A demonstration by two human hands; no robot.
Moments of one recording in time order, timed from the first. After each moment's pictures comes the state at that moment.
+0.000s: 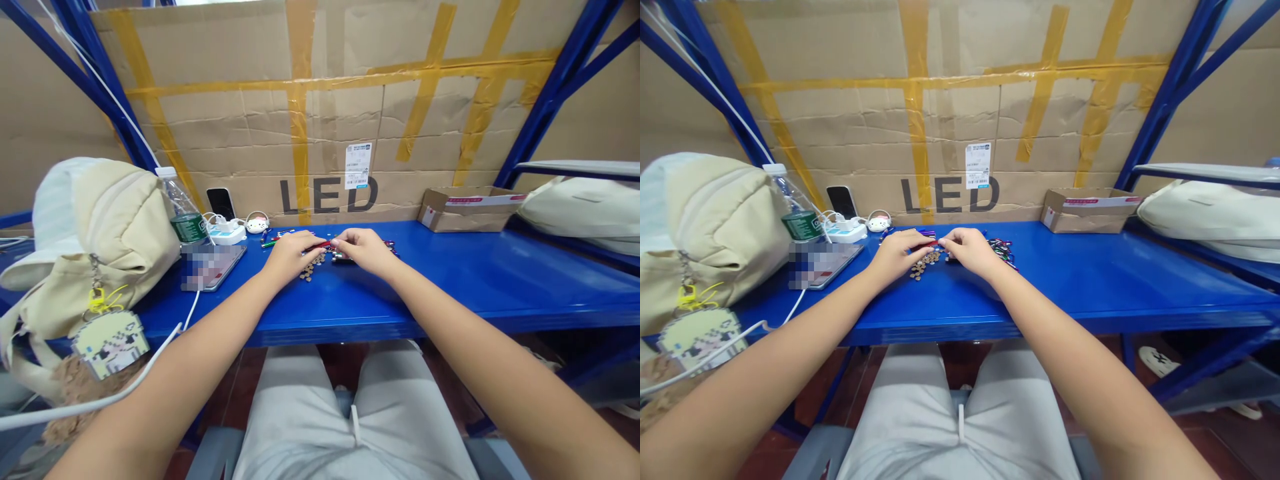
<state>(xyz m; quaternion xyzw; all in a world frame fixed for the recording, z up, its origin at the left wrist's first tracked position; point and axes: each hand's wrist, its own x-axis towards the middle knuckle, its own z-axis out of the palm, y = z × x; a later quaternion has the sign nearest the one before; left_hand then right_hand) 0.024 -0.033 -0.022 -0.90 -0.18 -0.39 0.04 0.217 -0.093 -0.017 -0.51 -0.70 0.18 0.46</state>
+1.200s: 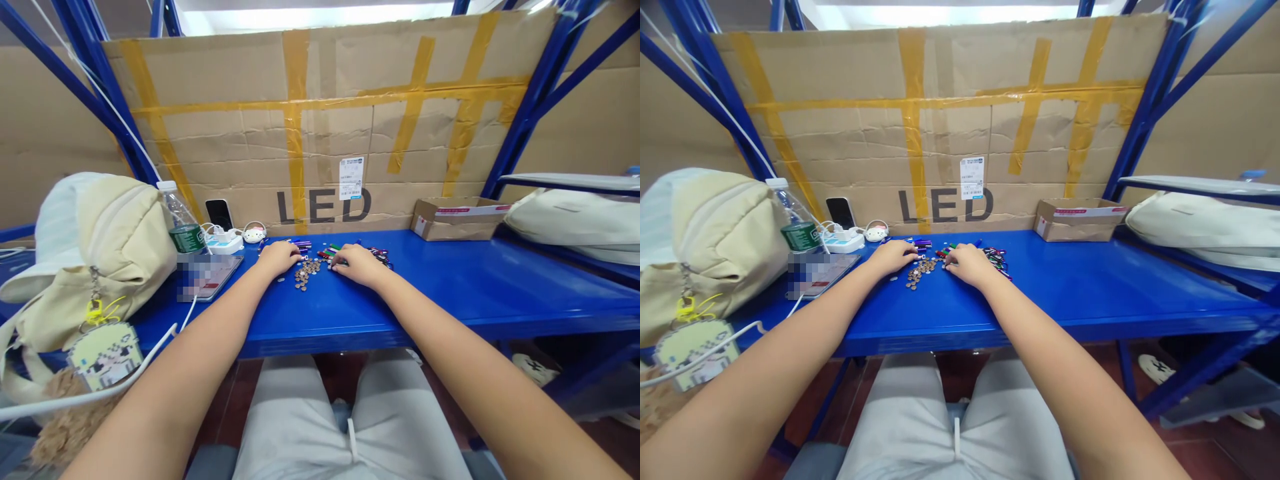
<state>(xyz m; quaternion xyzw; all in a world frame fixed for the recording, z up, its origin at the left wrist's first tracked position) 0.019 0.030 -0.025 -0.89 -0.43 -0.16 0.06 0.232 -0.077 -0.030 -0.60 -0.77 -0.05 0.19</state>
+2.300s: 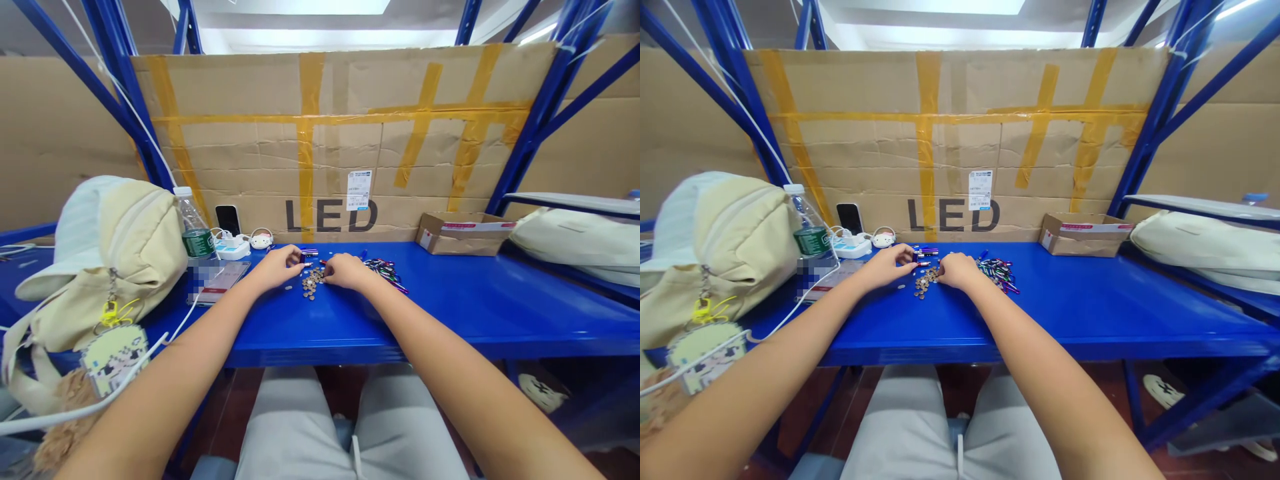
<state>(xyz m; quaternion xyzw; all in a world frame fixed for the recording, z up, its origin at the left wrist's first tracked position) -0.010 -0.007 -0.016 -0.88 -0.33 -0.32 -0.15 0.186 -0.064 -0.006 -0.65 -0.75 -0.02 0.09</state>
